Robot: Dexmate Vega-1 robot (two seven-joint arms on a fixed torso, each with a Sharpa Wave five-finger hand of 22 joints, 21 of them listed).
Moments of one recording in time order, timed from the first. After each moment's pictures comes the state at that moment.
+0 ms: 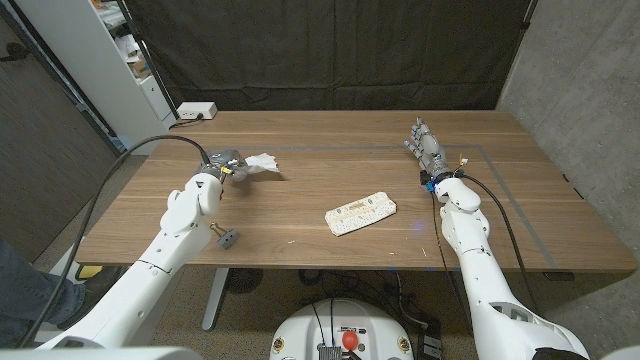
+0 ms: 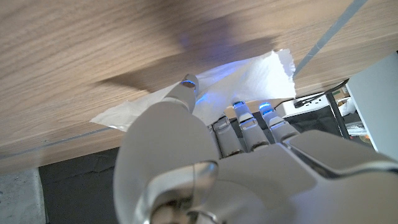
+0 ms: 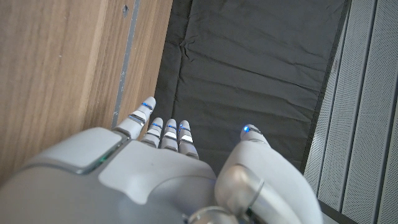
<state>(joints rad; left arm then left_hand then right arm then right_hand) 1.04 0.54 0.19 -1.78 0.97 0.41 -0.22 1.09 0.06 0.40 -0.16 0.18 0.84 -0.04 0.32 0.20 0.76 -0.13 0.32 0.21 0.41 -0.04 0.23 0.17 0.07 0.08 0.22 0.18 -0.85 0.03 0.17 -1.28 0.09 0.13 0.28 0.32 0.00 0.19 0.03 0.28 0.09 0.08 0.19 0.19 0.03 0.07 0.20 0.18 -0.02 0.03 0.20 0.22 0.20 -0.01 0.19 0.17</state>
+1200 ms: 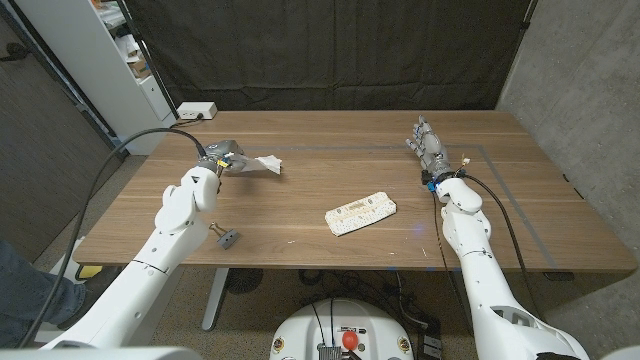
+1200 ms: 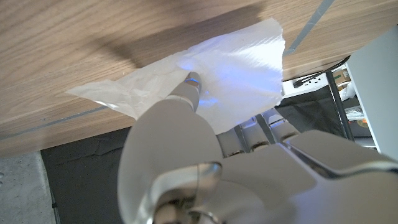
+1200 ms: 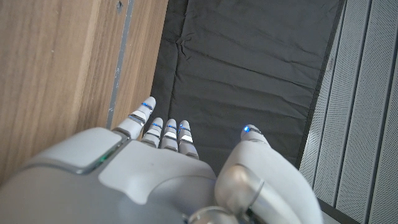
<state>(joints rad) 1.05 0.53 0.15 -1.84 0.98 0.38 -0.21 1.15 0.08 0.37 -0.16 0.18 0.97 -0.04 0.35 0.20 0.90 -0.15 0.32 0.24 0.48 -0.05 0.23 0.17 0.12 0.08 0.22 0.18 -0.87 0.03 0.17 -1.31 0.10 0.14 0.27 0.32 0.00 0.19 0.03 0.28 0.09 0.08 0.19 0.19 0.03 0.07 0.20 0.18 -0.02 0.03 0.20 0.23 0.20 -0.01 0.19 0.17</state>
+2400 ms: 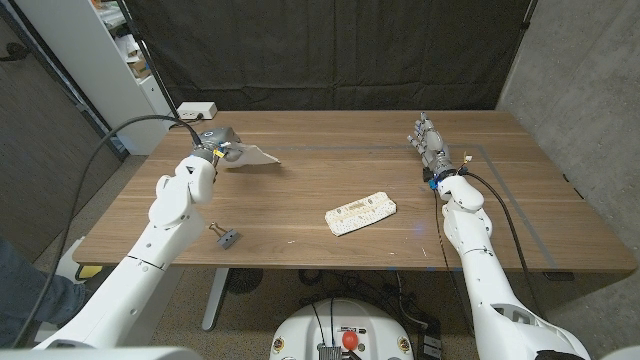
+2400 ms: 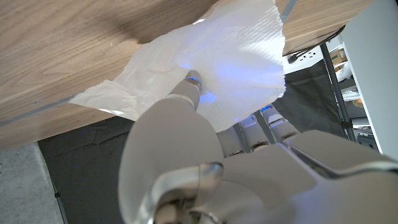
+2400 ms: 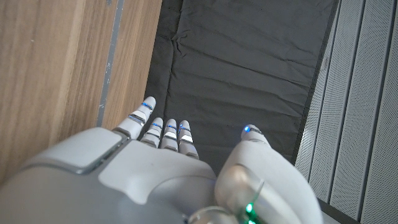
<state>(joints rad) 1.05 0.53 0.12 -1.91 1.02 0.39 -0.23 1.17 0.09 0.35 -0.16 0.18 1.00 -0.04 0.36 0.20 0.93 -0.16 0.32 0.26 0.52 -0.05 0.24 0.17 0.13 0.09 0.22 0.18 -0.86 0.02 0.17 -1.31 0.10 0.15 0.28 0.32 0.00 0.19 0.03 0.28 0.09 0.08 0.19 0.19 0.03 0.07 0.20 0.18 -0.02 0.03 0.20 0.23 0.20 -0.01 0.19 0.17</state>
